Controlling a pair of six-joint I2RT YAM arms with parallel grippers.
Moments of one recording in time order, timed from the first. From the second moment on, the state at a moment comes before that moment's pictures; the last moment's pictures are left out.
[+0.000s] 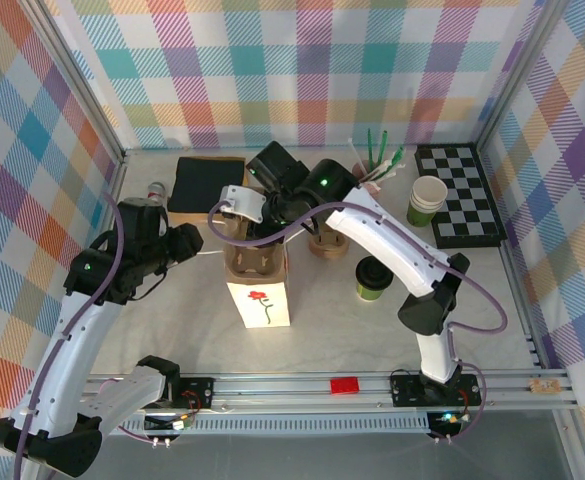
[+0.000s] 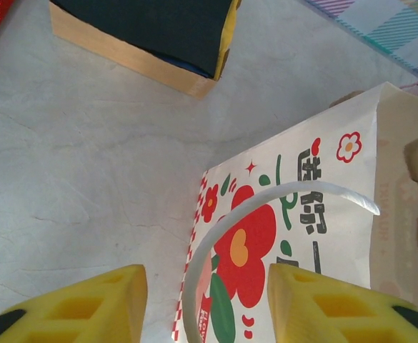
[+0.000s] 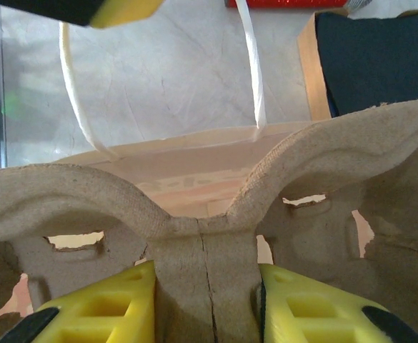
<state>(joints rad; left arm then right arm) -0.30 0.94 1.23 -1.07 -0.04 -0.66 0.95 1.96 2.31 -1.29 -0.16 -0.49</state>
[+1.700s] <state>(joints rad) -0.30 0.91 1.21 -1.02 -0.02 -0.66 1.00 2.06 2.31 -1.35 -0.05 -0.53</state>
